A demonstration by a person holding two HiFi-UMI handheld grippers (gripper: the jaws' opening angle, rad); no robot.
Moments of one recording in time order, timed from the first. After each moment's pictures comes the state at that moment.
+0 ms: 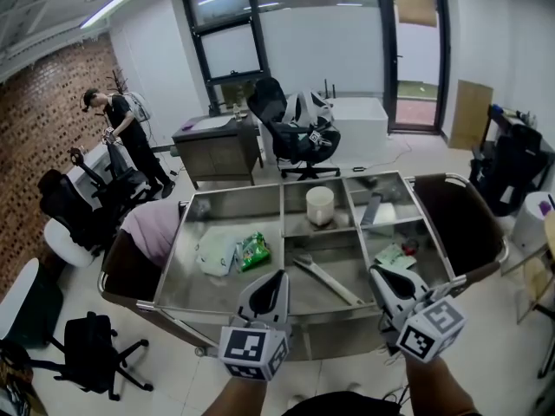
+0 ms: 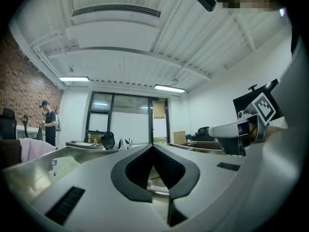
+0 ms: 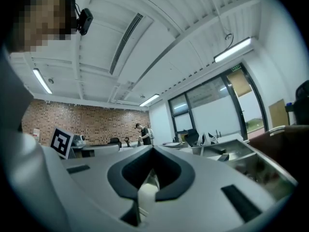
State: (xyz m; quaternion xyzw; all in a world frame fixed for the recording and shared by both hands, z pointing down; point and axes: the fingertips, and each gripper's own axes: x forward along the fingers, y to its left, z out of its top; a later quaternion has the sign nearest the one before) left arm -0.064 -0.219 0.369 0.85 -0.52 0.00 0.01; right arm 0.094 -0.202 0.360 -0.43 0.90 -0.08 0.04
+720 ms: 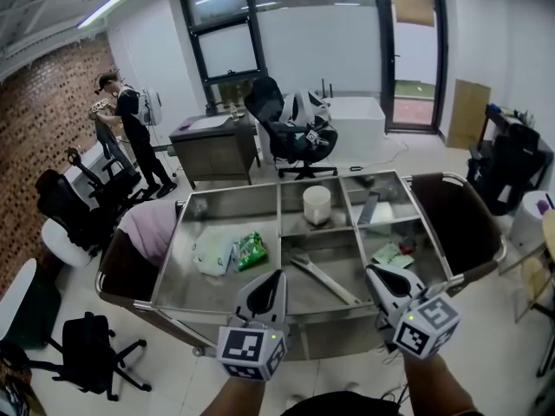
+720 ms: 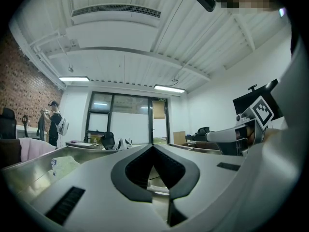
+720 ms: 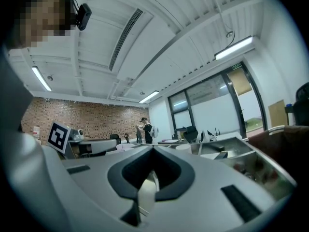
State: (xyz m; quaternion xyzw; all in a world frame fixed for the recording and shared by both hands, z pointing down) left arm -0.062 -0.219 0.370 0.85 -0.52 0.00 0.01; right arm 0.096 -0.209 0.373 -0.43 0.90 -0.08 0.02
